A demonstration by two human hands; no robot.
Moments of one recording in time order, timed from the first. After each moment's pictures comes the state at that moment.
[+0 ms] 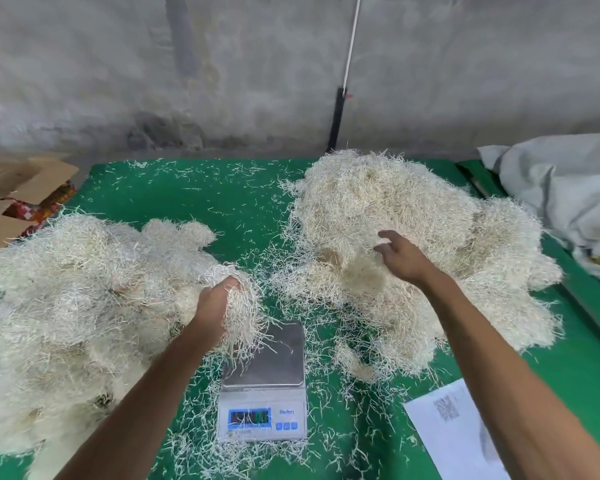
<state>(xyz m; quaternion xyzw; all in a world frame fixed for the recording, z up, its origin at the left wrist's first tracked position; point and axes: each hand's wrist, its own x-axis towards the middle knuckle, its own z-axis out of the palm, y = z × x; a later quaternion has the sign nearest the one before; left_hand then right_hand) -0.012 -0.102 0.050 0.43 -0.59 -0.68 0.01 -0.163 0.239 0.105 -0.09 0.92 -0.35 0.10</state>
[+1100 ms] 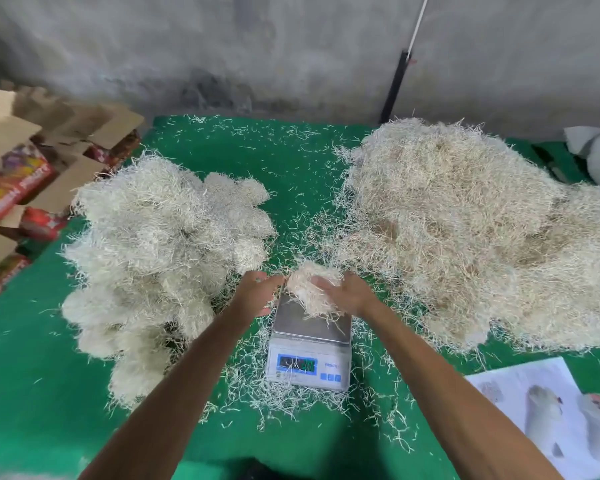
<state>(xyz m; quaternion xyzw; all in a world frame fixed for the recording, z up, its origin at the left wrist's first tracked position) 0.065 -0.128 0.026 0.38 -0.68 -0.63 -0.03 -0.032 0.071 0.013 -0.12 0.88 -0.34 0.30</state>
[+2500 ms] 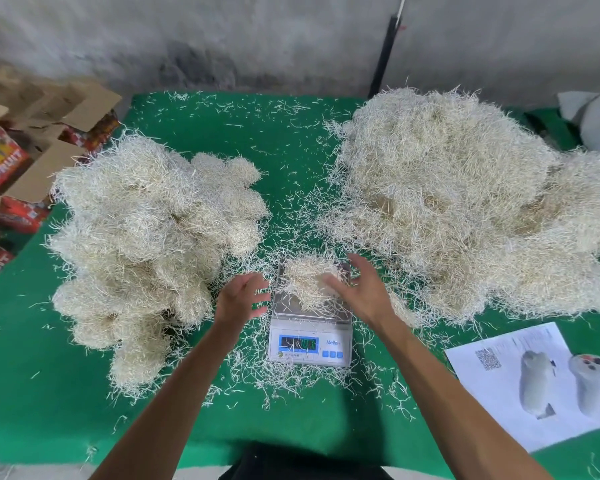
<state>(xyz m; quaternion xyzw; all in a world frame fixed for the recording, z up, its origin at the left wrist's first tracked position) 0.117 -0.139 -0.023 0.29 -0.67 -0.68 0.05 0.007 0.099 -0.023 -0.10 0.89 -0.41 0.14</state>
